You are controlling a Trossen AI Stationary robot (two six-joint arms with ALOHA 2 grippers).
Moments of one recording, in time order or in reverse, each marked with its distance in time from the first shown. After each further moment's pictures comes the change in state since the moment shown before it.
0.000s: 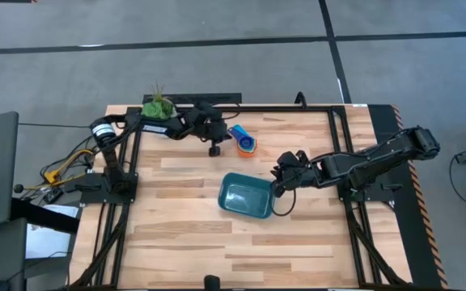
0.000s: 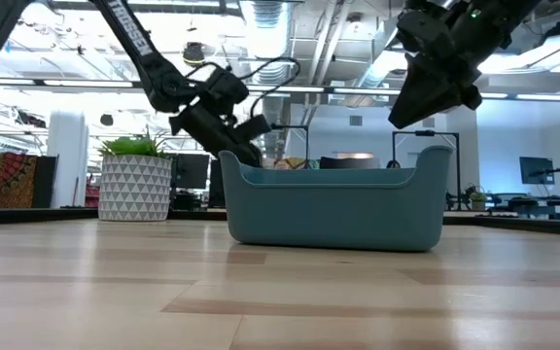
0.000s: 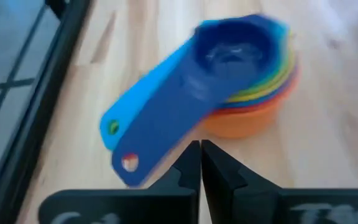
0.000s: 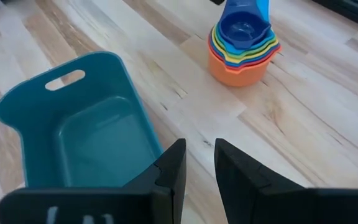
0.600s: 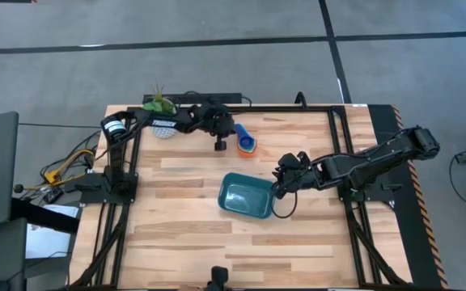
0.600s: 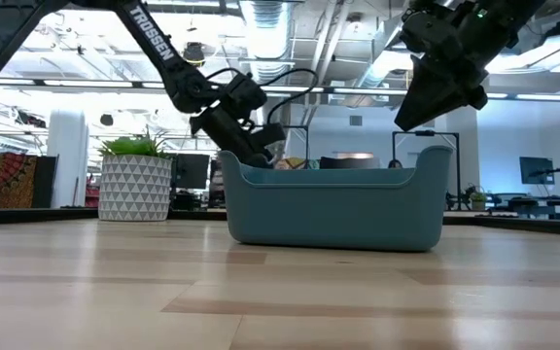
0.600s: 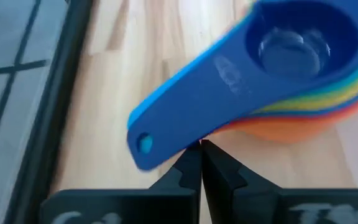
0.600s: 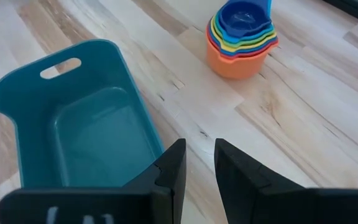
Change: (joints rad) left arm 0.007 0.120 0.188 -0.149 -0.071 0.060; right arm 0.018 0.000 0.000 -0.039 0.009 0.016
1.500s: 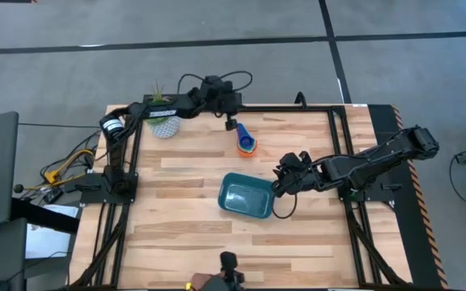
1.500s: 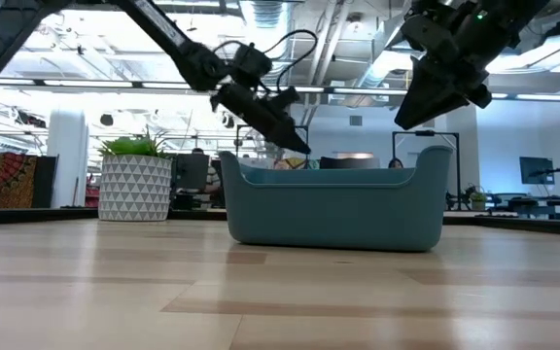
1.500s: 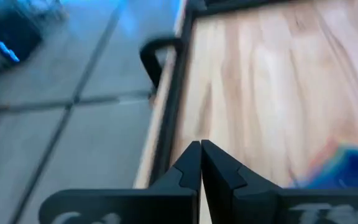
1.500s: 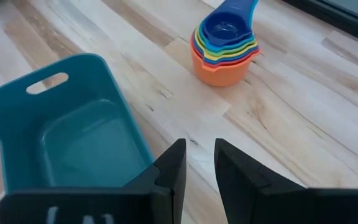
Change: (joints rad) left arm 0.038 -0.009 0.242 -0.025 -0.015 -0.067; right arm 0.022 0.006 0.000 -0.015 0.078 0.053
